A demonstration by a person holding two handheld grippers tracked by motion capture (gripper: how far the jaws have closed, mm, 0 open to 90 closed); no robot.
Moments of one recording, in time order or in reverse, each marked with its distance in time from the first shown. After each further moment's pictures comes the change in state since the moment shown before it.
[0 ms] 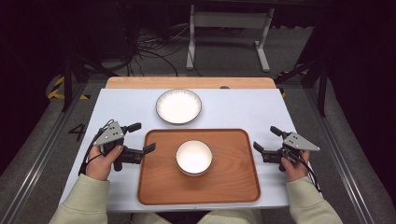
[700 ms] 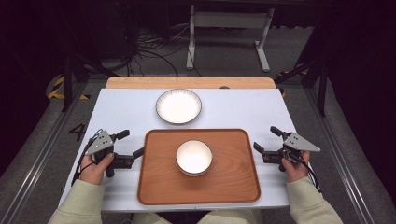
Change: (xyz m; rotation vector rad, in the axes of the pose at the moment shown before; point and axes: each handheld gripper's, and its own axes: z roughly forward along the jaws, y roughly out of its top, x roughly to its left) left arm 0.019 -0.049 -0.018 -0.020 0.090 -0.017; right arm 0.000 -0.001 -0.001 -0.017 0.009 -0.009
